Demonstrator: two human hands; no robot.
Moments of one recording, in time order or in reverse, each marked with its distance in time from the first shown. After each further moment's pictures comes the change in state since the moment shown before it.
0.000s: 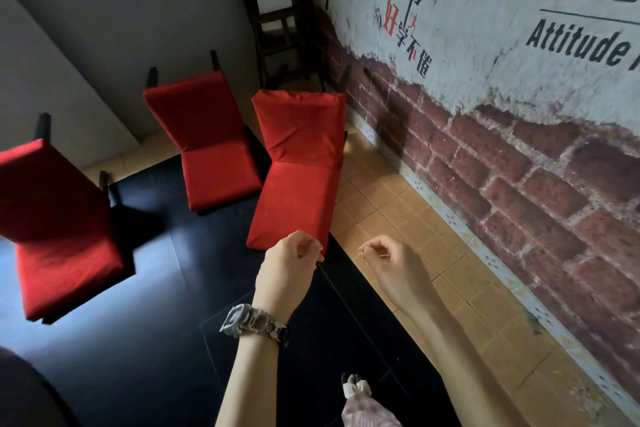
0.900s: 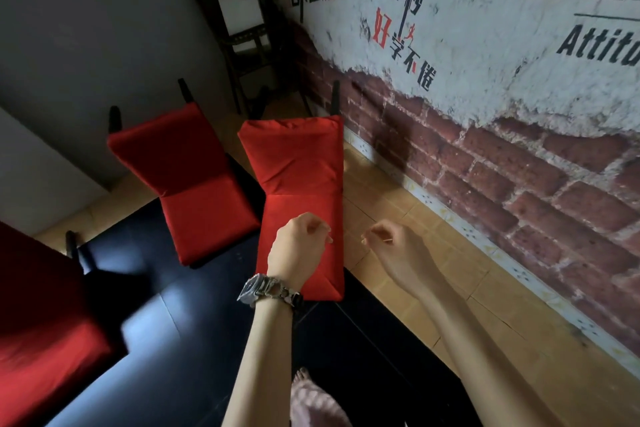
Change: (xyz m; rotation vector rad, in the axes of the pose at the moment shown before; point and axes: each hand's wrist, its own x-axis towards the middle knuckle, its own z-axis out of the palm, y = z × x) left_hand 0.243 0.019 -0.076 0.054 -0.118 0.095; right_hand 0.195 -0.092 0.065 0.019 0.095 0.070
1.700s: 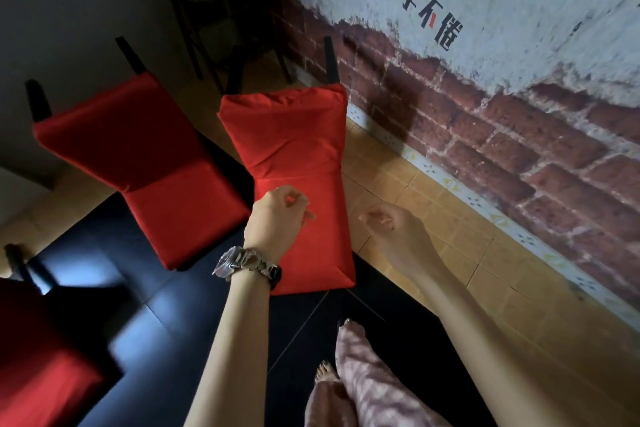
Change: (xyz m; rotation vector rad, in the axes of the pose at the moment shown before) left_hand 0.198 -0.065 -0.094 0.003 -0.115 -0.024; right_hand 0.150 -0.041 0.117 0.003 0.067 0.126
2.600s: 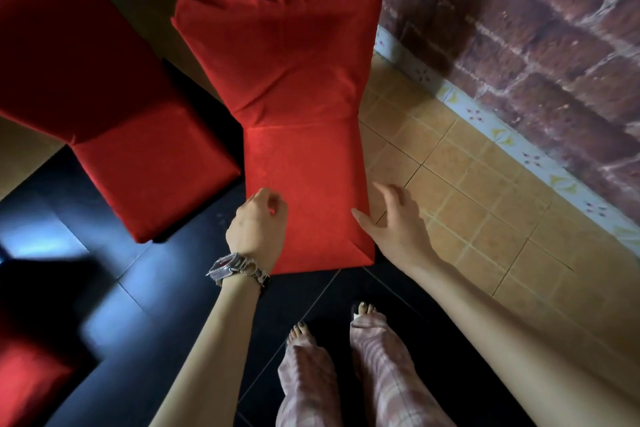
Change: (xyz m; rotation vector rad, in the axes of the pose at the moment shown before) left_hand 0.188 -0.229 0.115 0.358 0.177 -0.102; right_hand 0.176 0.183 0.159 -0.300 0.004 0.004
